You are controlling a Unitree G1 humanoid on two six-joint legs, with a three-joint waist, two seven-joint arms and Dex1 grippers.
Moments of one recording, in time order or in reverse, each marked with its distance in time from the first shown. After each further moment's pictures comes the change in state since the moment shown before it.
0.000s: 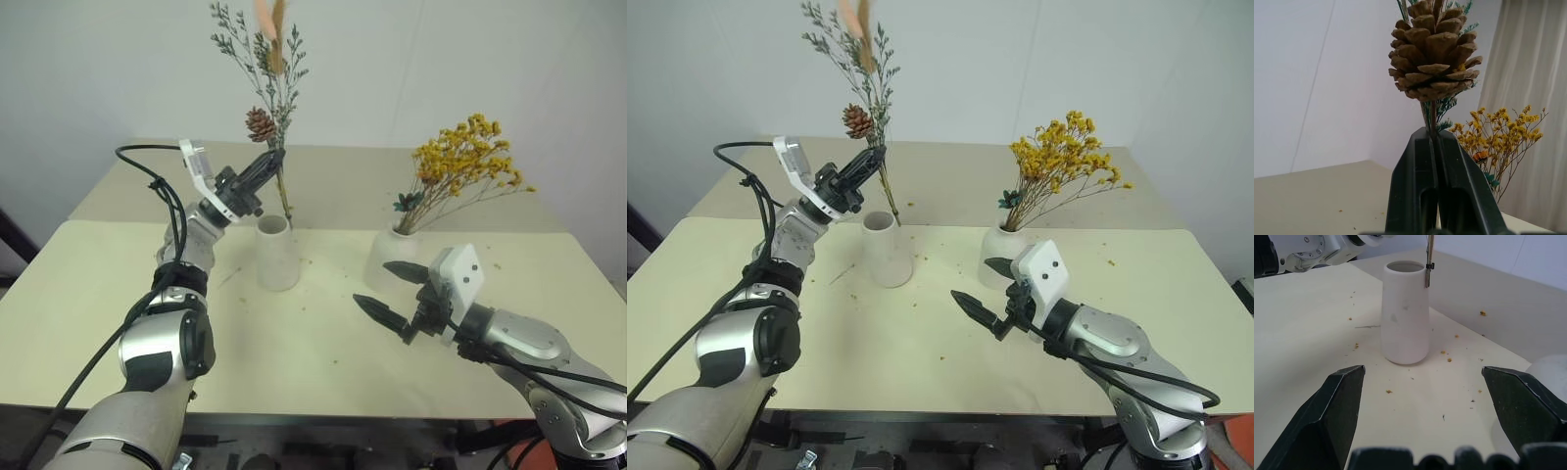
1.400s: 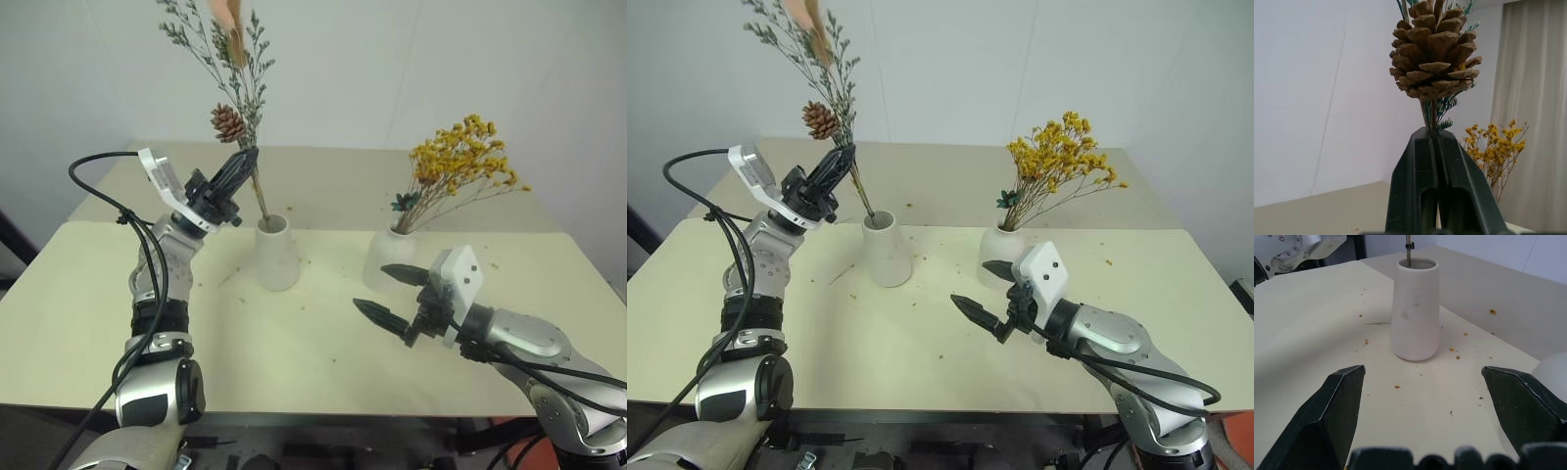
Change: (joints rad) left arm 0.275 0.001 -0.022 -0.506 -0.129 0.125 0.152; right arm -0.002 -0.013 -0.002 0.032 0.007 -0.017 0.062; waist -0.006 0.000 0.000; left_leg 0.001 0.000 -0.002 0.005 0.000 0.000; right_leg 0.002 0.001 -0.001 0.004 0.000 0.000
